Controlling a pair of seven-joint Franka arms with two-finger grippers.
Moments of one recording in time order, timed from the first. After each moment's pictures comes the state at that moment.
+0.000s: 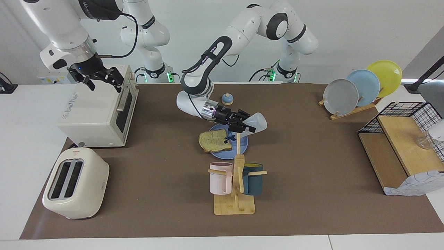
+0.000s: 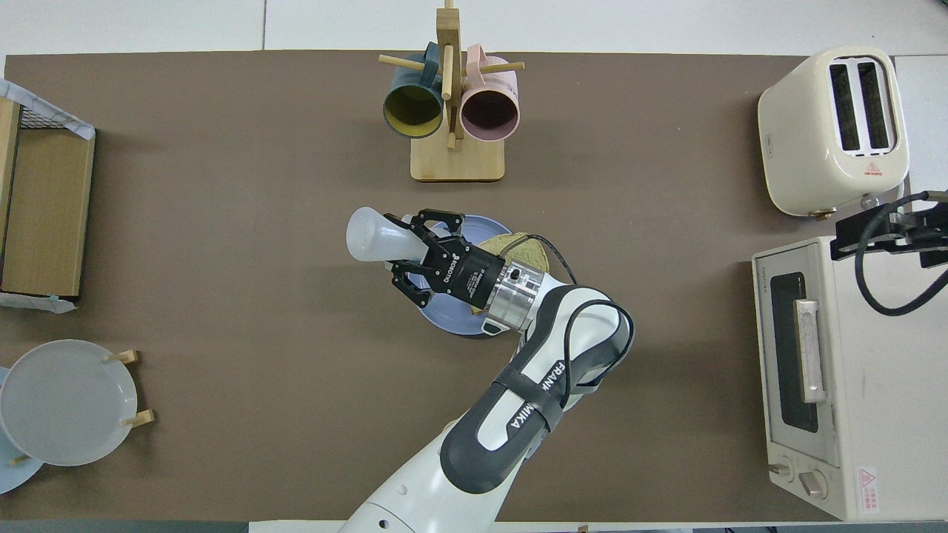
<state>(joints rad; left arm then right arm) -1.11 0.77 0.19 -1.43 1.19 1.27 0.57 0.01 -0.03 -0.04 -1.61 -0.01 1.47 0.09</state>
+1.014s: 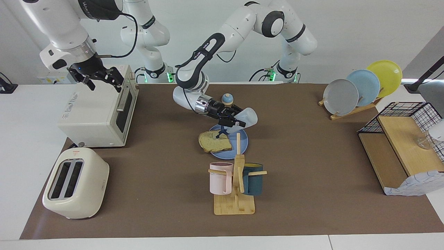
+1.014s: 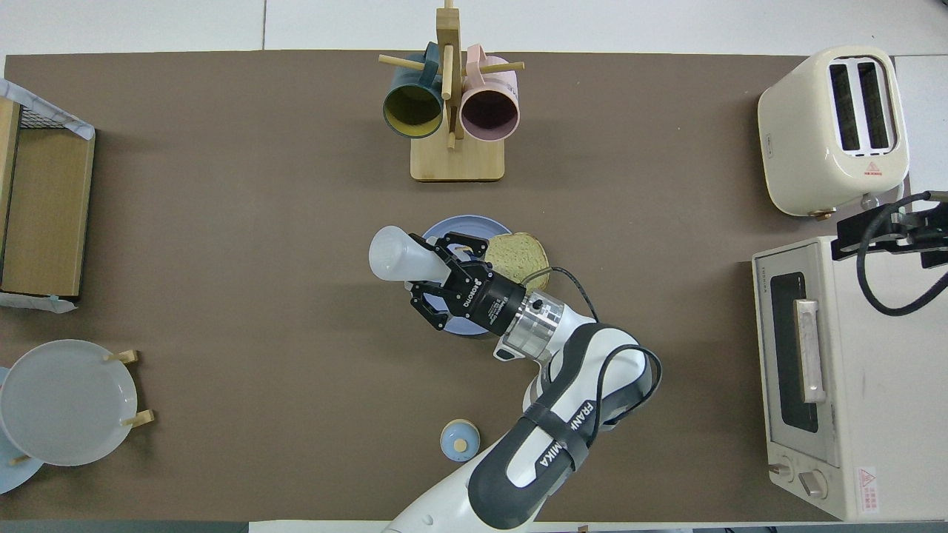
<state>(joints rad) -1.19 0.76 0.19 -1.47 1.21 1.25 0.59 0.01 -0.04 -0.04 -1.61 -0.01 1.47 0.09</state>
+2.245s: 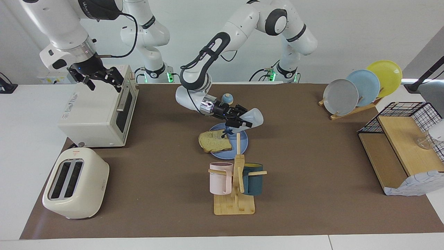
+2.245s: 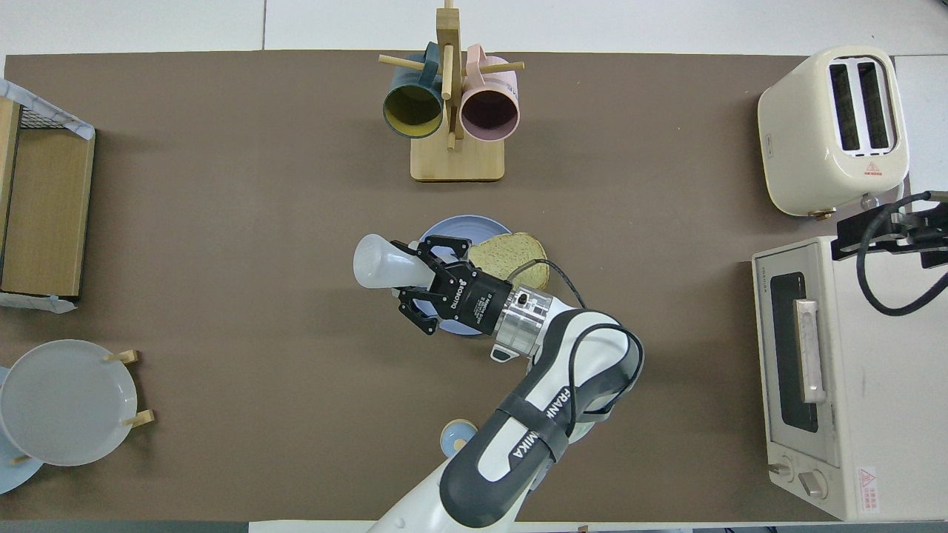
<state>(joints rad) -1.17 0.67 0.20 -1.48 1.06 1.27 0.58 0.01 -0.04 -0.04 -1.61 -0.01 1.47 0.09</state>
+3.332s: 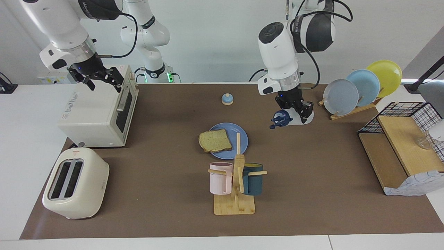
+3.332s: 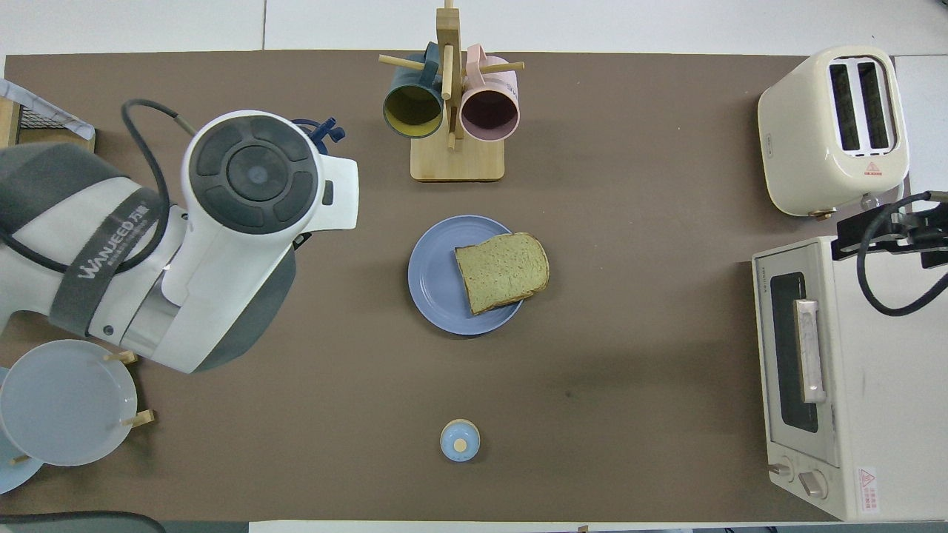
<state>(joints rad) -0.70 0.11 0.20 -1.70 0.43 1.85 0.22 0.01 -0.04 -0.04 -1.61 -0.01 1.47 0.09</state>
